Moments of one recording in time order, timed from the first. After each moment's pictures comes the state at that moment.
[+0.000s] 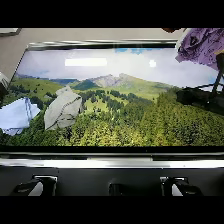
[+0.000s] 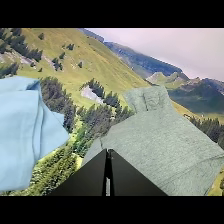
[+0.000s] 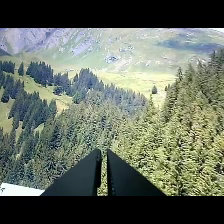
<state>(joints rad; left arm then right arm) 0.18 -0.81 1.17 1.60 -1.01 -1.76 -0.15 -0.86 1.06 -1.13 0.99 1.32</state>
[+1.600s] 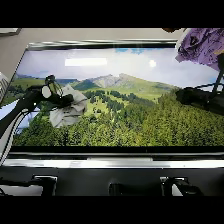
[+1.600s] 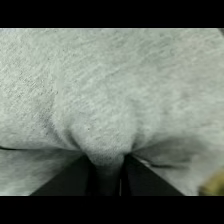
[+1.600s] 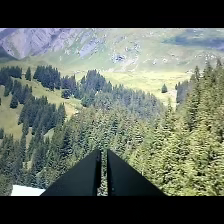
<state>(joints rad) -0.15 -1.59 1.31 1.45 -0.94 -1.93 -0.15 -0.86 1.06 -1.11 1.00 1.38</state>
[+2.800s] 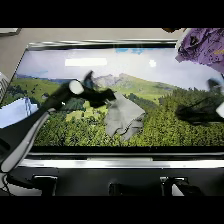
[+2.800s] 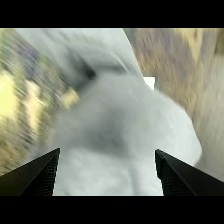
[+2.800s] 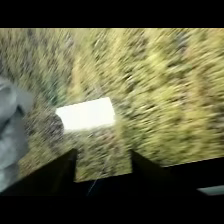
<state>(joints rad) -0.42 -1.69 1.54 1.00 -0.92 -1.94 -0.15 -0.99 0.97 -1.33 1.24 1.72</state>
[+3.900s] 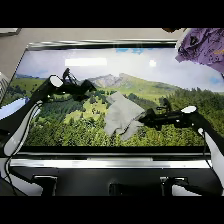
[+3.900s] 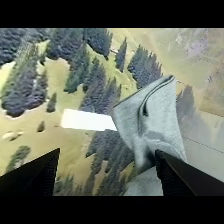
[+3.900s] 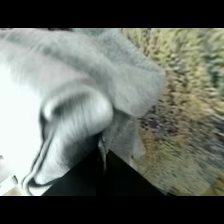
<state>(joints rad) -0.22 -1.80 1.54 0.88 -0.86 -1.84 -0.12 -1.39 0.83 -0.58 1.15 1.35</state>
